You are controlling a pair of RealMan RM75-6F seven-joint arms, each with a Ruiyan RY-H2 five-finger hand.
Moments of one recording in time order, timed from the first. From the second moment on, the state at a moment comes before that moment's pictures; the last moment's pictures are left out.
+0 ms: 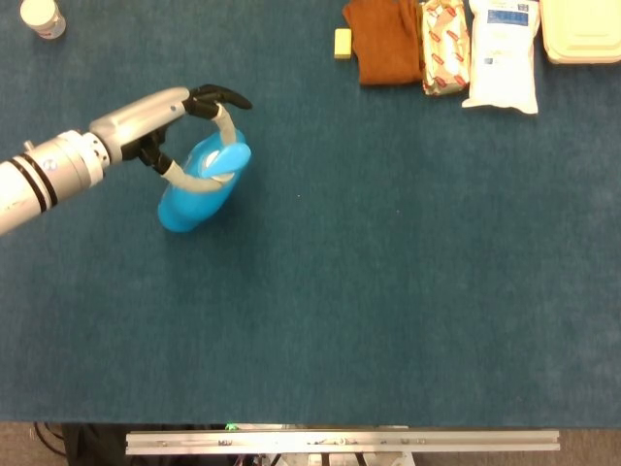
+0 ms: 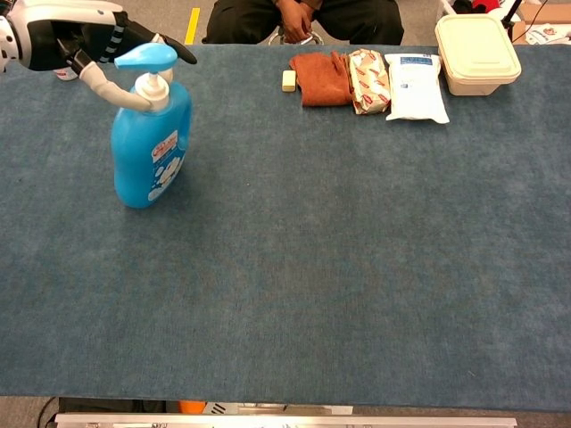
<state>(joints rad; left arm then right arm) -1.04 -1.01 0.11 -1.42 1.82 0.79 -1.49 0.01 -0.83 0.08 -1.70 -1.47 1.50 0.34</state>
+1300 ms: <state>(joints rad) -1.07 -1.05 0.29 -1.20 1.85 0.99 -1.81 0.00 -0.82 0.08 -1.73 -1.48 1.53 0.33</state>
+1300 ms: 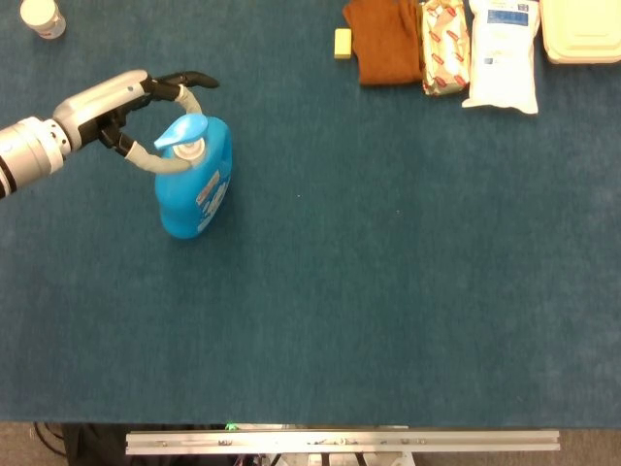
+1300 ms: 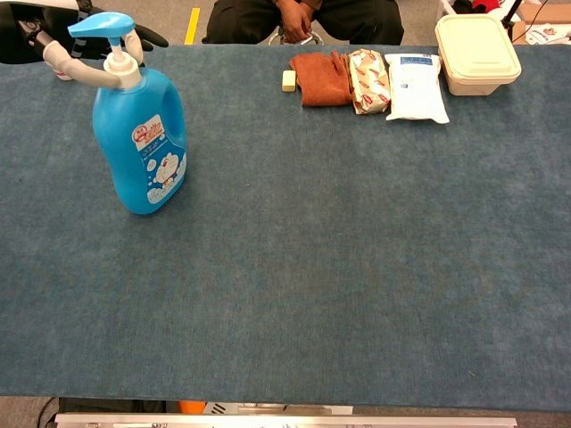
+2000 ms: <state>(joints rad) -1.05 -1.04 0.32 -1.17 1.86 1.04 -1.85 0.00 -0.82 0.08 -1.74 -1.48 1.53 0.33</state>
